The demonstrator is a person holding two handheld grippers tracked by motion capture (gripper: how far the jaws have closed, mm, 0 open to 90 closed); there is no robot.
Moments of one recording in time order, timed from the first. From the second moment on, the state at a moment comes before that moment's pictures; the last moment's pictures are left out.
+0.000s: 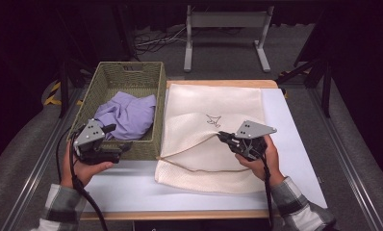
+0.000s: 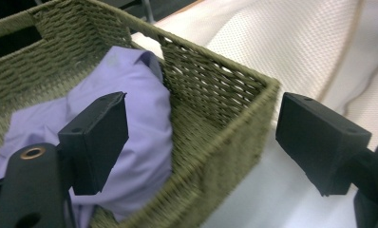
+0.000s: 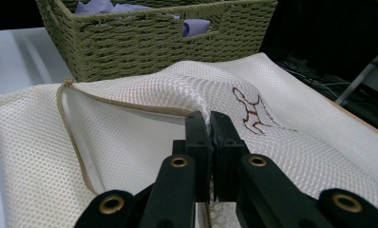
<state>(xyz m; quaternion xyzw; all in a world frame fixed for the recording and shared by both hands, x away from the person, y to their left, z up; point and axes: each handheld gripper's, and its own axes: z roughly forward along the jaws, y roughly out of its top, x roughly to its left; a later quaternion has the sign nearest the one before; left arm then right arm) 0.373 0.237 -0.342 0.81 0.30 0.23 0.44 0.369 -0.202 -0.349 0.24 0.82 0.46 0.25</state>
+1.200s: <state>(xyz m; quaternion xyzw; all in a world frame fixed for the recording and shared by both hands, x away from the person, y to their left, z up) 0.528 0.209 -0.373 0.90 0.32 0.13 0.25 0.370 -0.198 -0.359 0.21 0.86 0.43 0.17</state>
